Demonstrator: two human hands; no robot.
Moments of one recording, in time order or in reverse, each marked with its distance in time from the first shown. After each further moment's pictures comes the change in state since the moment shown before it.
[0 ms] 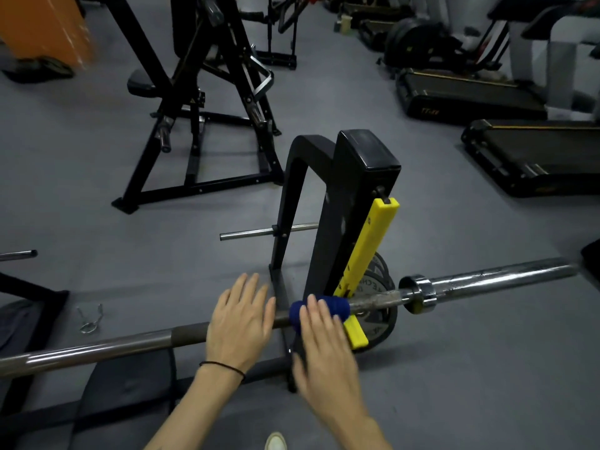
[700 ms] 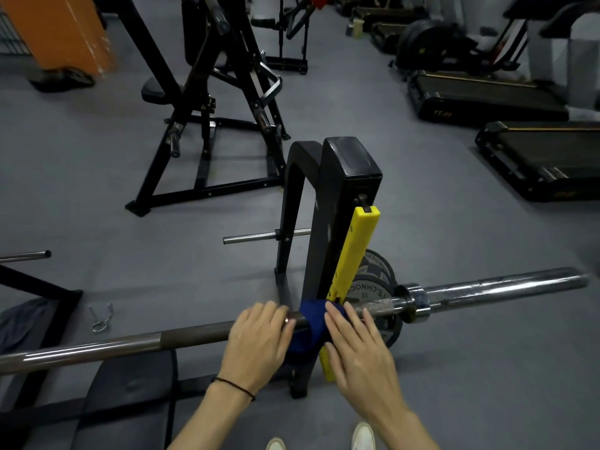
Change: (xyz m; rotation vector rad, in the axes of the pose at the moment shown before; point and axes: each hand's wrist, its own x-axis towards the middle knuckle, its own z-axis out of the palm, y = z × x) left_hand -0.008 0.046 0.003 -0.058 0.027 0.114; right_hand 0.002 0.084 -0.016 0.072 0.107 -0.153
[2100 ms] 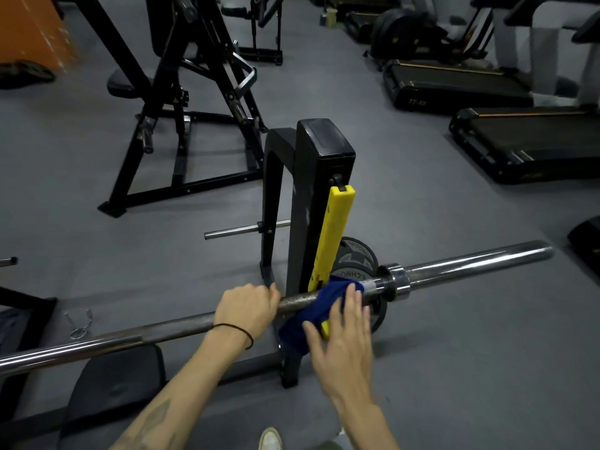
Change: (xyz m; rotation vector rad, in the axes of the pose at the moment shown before) left_hand 0.052 0.008 -0.016 0.285 -0.427 0.093; right_hand -0.007 -0.028 0.011 0.046 -0.027 0.502
